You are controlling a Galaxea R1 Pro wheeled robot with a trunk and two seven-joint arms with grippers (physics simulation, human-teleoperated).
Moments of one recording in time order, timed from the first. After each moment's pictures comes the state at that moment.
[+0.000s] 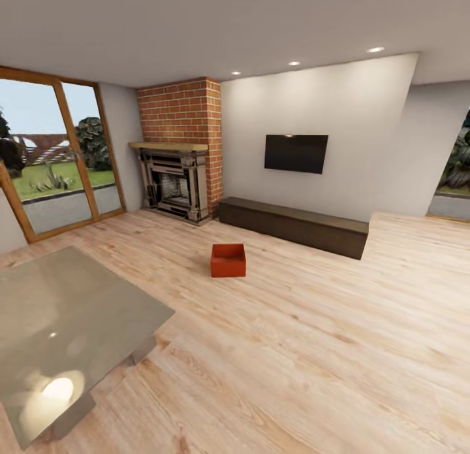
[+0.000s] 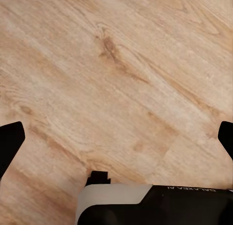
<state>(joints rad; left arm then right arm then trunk) -0.36 -0.03 0.02 0.07 0.04 -0.29 0.03 -0.37 -0.07 0.08 0.06 -0.08 -0.27 0.00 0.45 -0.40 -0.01</state>
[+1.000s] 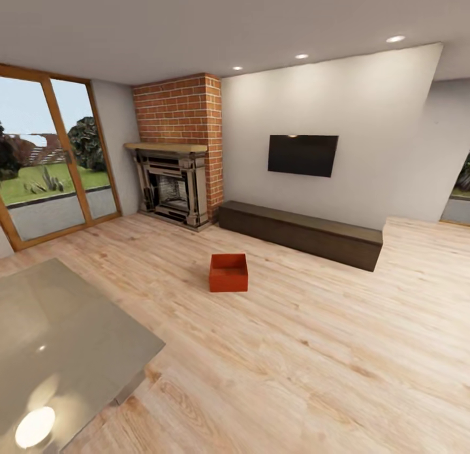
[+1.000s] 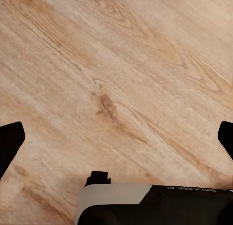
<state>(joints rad) -0.36 -0.03 0.02 0.07 0.04 -0.29 0.03 -0.37 -0.06 0.07 0.06 -0.08 -0.27 0.00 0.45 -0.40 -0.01</state>
